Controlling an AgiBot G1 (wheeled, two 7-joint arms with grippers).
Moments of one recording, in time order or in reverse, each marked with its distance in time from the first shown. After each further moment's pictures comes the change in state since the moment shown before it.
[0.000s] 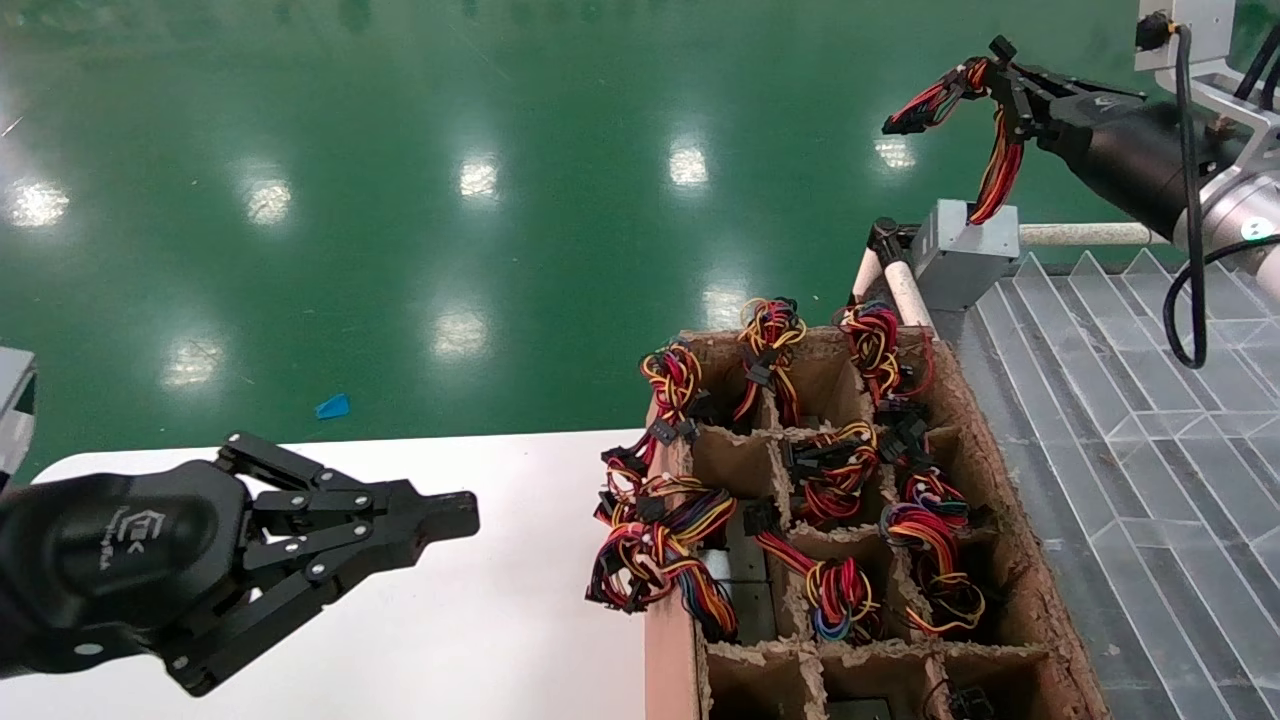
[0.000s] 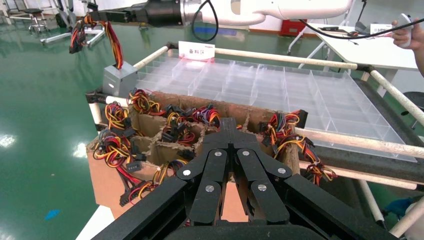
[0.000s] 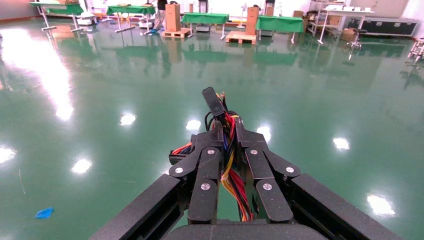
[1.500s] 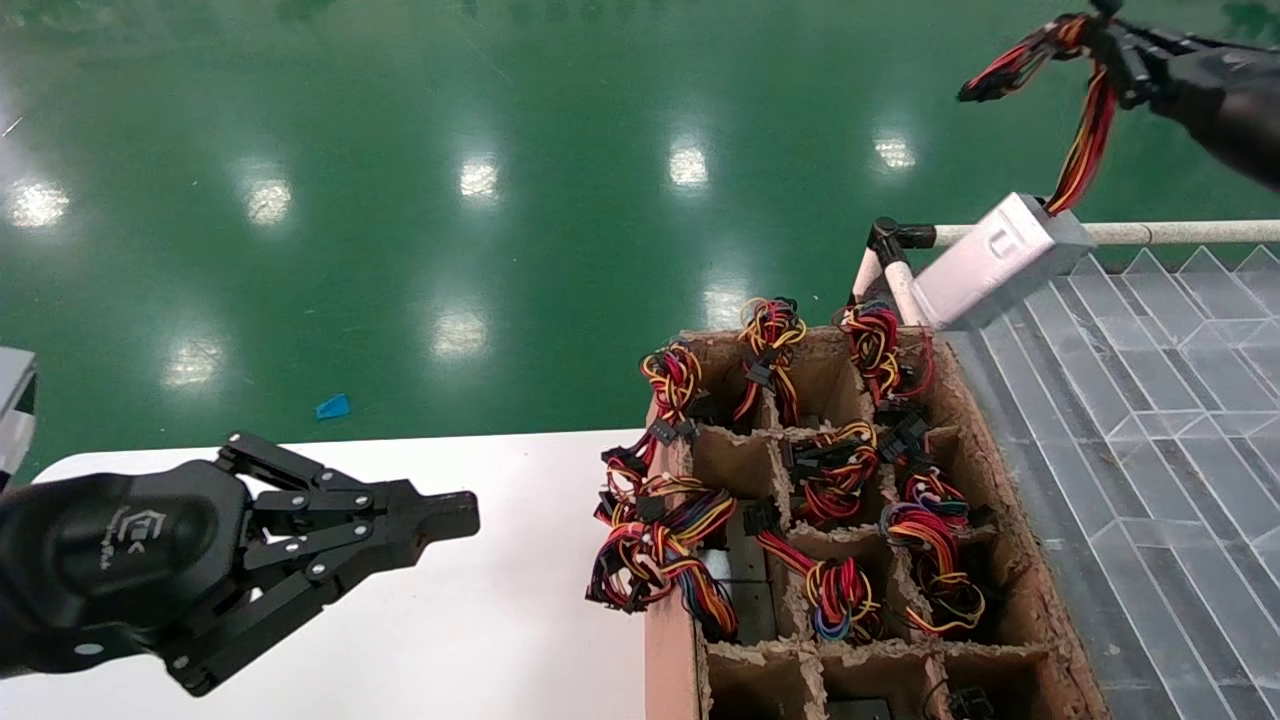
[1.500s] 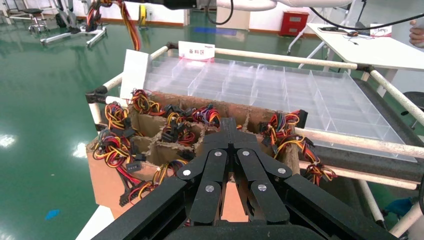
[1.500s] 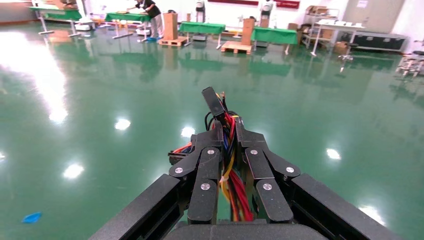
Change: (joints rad) left arm 0.000 0.000 0.000 0.000 0.000 0.000 0.000; right arm 0.056 0.124 -0.023 0.000 -0.033 -0.115 0.045
